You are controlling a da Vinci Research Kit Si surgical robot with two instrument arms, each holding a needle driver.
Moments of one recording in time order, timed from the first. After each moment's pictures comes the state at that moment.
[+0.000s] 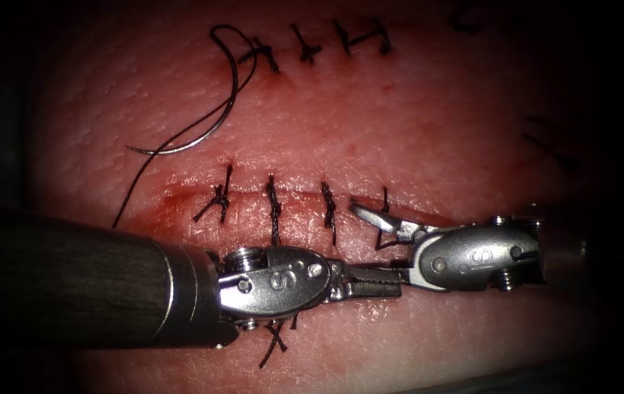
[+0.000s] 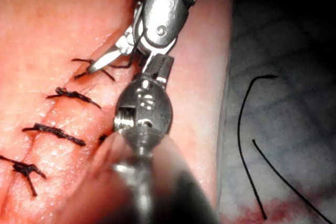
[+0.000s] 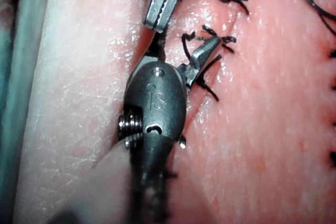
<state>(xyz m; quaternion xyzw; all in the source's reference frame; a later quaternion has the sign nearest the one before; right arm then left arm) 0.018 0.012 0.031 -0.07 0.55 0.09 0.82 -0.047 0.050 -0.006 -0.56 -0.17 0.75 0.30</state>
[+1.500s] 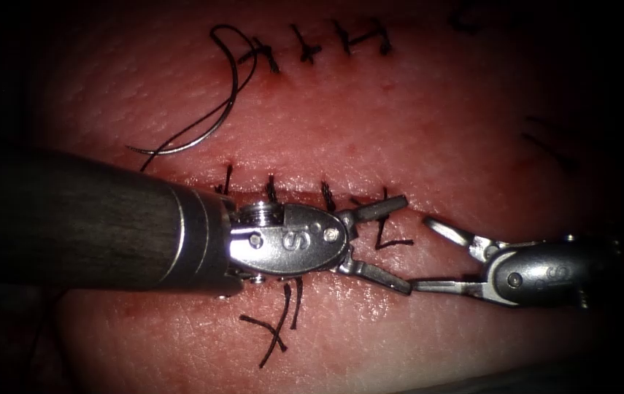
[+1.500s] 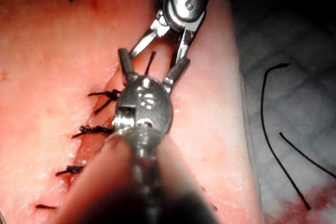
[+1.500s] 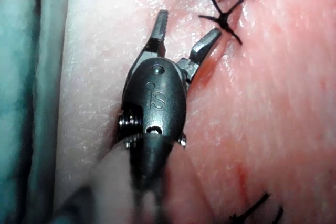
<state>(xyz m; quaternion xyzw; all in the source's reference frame) 0.010 0.012 0.030 -0.06 0.54 0.13 0.83 -0.048 0.054 -0.006 -0.55 -0.10 0.79 0.24</state>
